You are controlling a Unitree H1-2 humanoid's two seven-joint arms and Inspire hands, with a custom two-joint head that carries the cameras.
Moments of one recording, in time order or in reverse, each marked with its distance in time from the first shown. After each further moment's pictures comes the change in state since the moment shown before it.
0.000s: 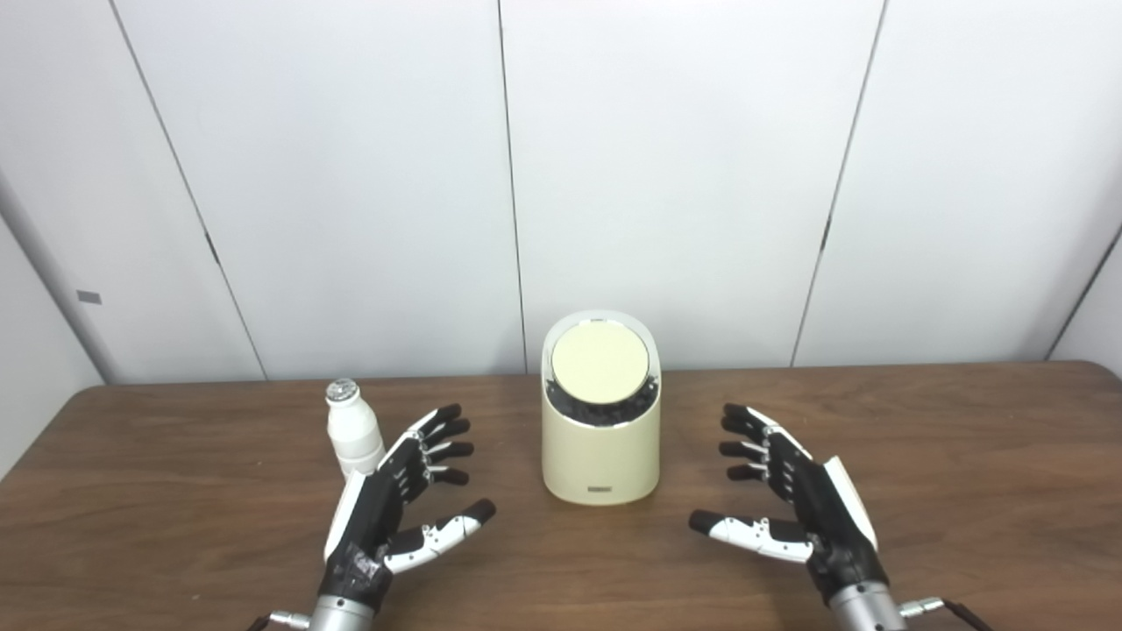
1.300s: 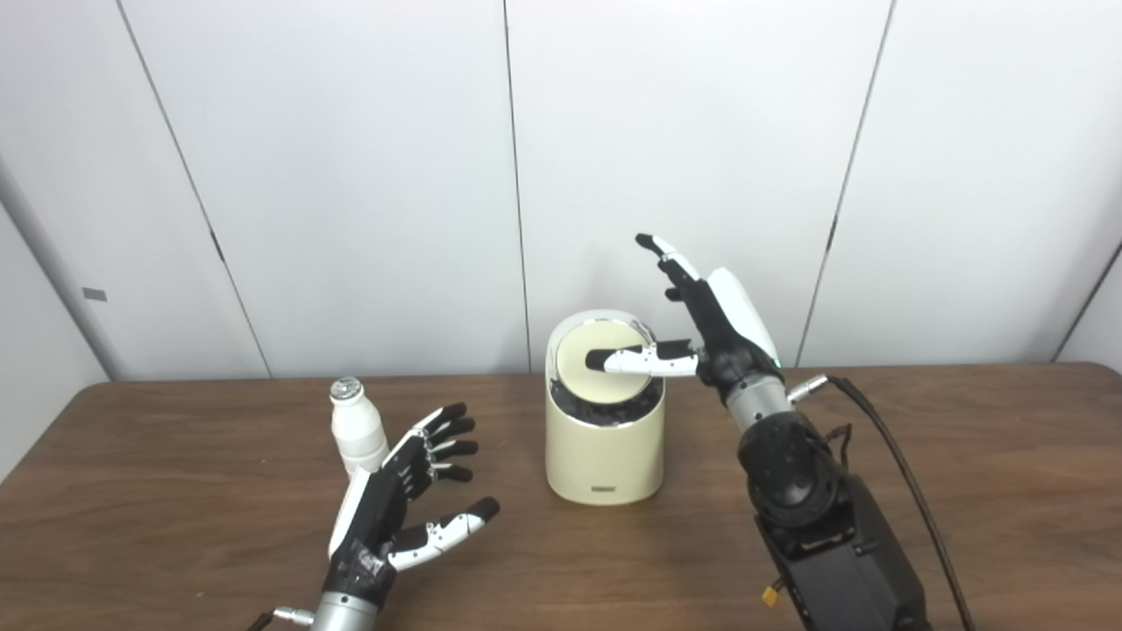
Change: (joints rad) left arm -0.004 0.001 -0.002 0.001 0.003 0.000 0.000; right arm -0.473 0.014 0.144 0.105 -0.339 0.326 0.001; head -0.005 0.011
